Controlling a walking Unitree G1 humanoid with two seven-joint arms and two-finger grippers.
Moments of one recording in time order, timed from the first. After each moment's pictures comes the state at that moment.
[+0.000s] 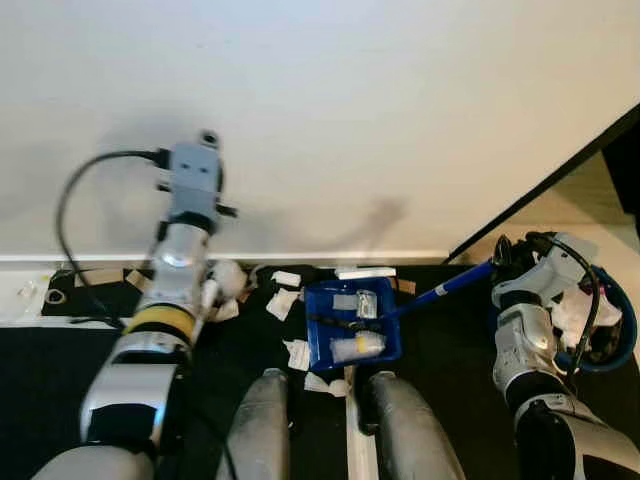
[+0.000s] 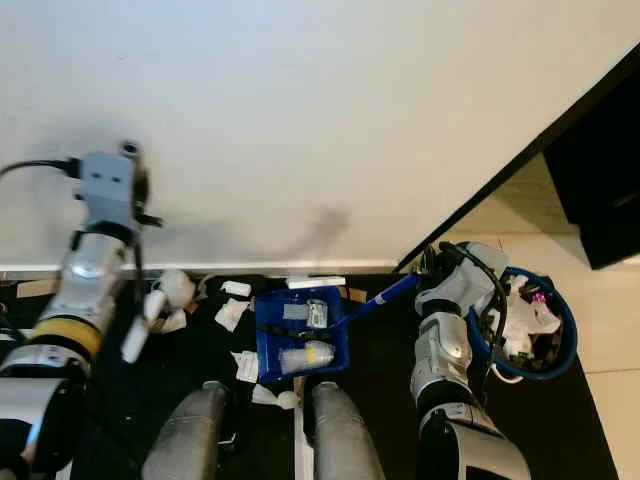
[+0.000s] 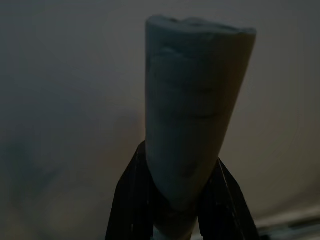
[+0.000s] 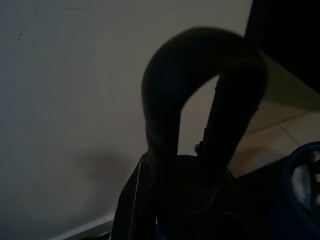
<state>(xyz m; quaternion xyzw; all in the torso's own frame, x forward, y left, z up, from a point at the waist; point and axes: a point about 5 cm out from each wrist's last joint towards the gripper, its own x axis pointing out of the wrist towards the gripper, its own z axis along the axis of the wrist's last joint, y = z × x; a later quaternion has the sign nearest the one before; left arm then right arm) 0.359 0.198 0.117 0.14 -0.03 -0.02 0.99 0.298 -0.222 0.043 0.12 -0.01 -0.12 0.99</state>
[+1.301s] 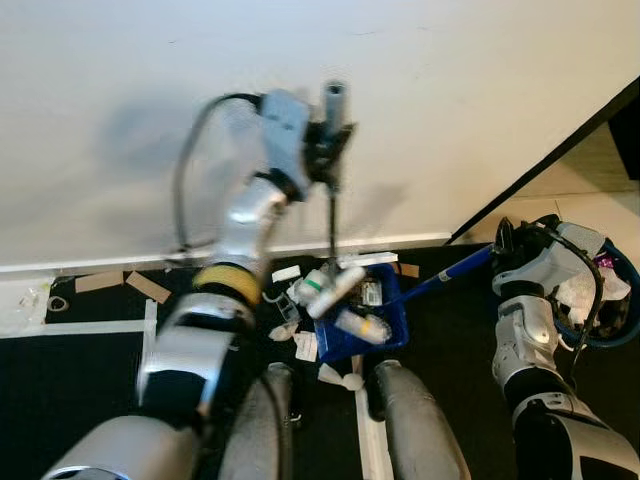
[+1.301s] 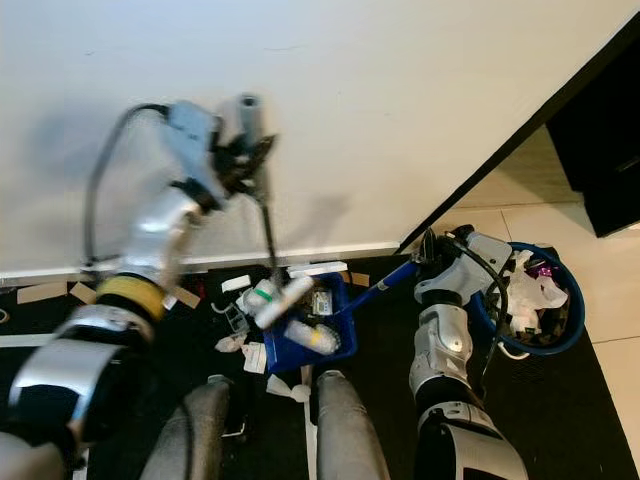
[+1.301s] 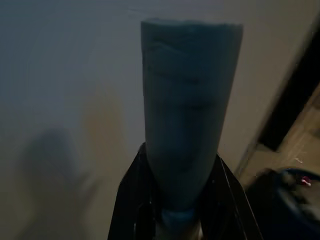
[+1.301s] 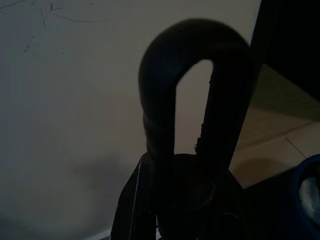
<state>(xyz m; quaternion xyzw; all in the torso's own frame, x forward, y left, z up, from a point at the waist) 0.379 0.142 0.195 0.03 -0.13 -0.31 0.94 0.308 -0.215 0.057 0.12 -0.04 -0.09 0.99</state>
